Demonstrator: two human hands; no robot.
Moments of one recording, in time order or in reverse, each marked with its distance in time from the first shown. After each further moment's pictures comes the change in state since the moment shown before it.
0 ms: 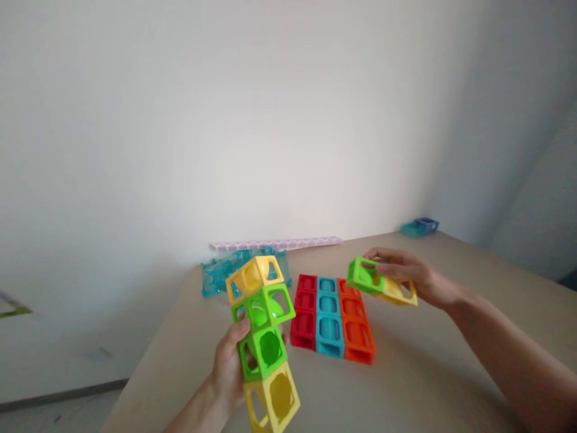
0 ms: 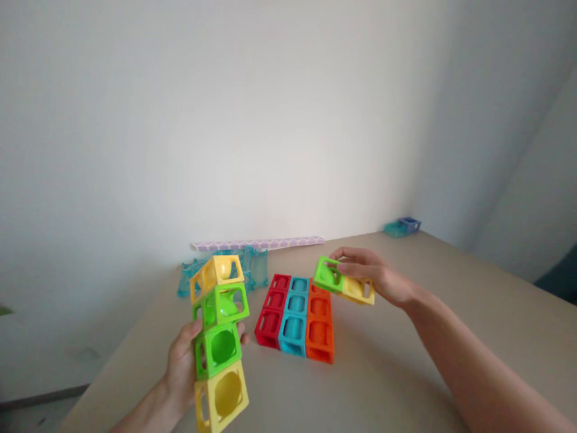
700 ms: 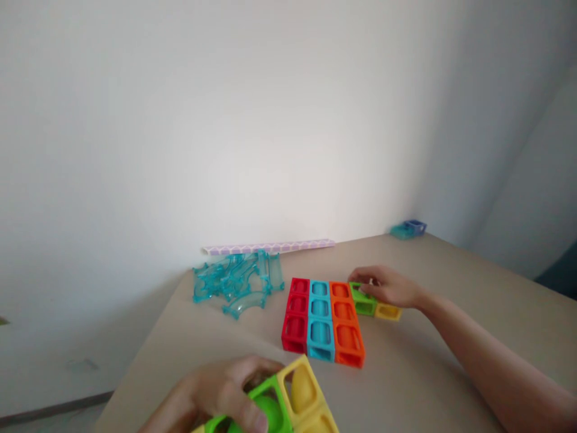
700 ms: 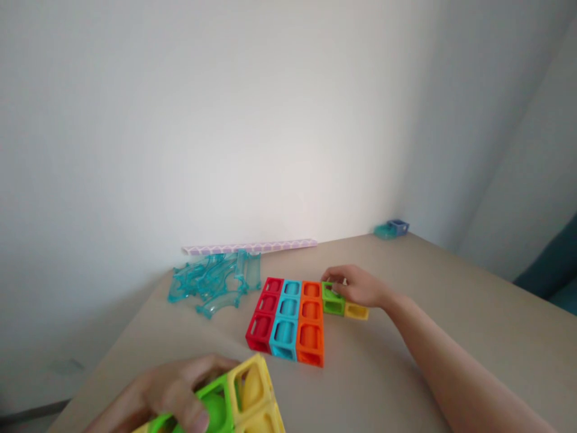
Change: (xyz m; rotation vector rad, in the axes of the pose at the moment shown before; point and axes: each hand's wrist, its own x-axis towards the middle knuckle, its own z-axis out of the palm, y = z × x) left_hand -0.002 0.028 0.000 0.758 -0.696 -0.614; right_hand 0.024 0.043 -0.016 -0.753 -0.032 -0.168
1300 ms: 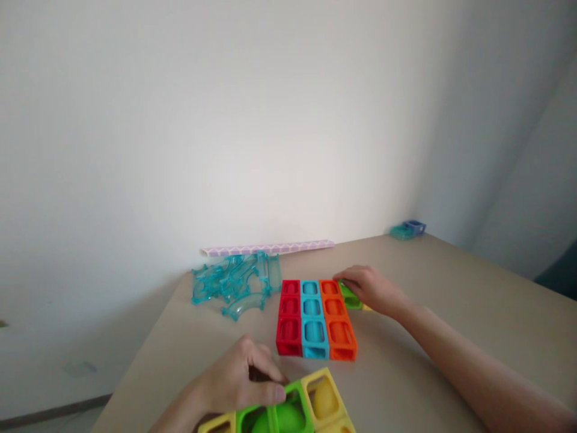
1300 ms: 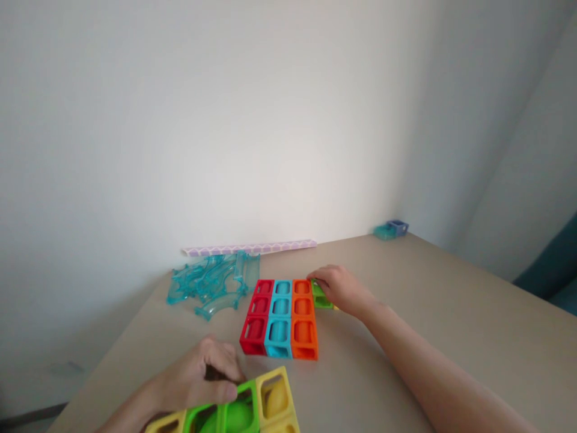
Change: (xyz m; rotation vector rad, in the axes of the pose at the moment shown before) left_hand 0.012 -0.007 -0.004 0.659 0.349 0.359; right_hand 0.015 -0.010 0.026 -0.233 0.224 -0.137
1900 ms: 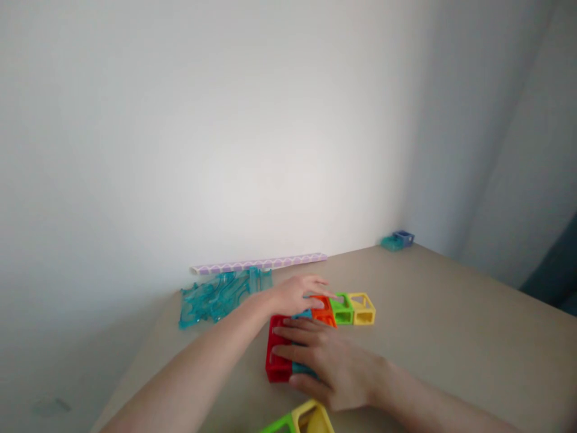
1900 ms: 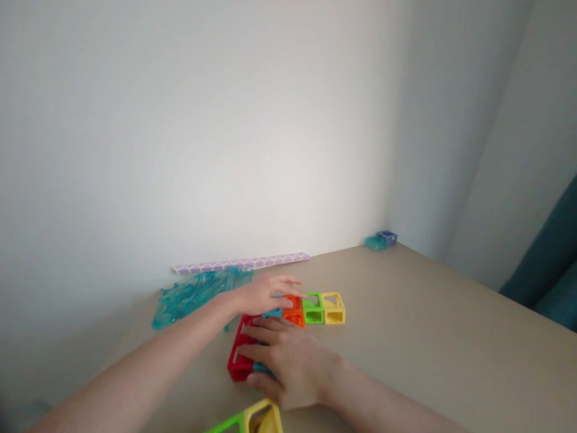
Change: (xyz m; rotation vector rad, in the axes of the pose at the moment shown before) left_hand 0.170 0.029 -0.037 0.474 -0.050 0.296; right_hand -0.014 -0.112 0.012 0.173 -0.209 -0.376
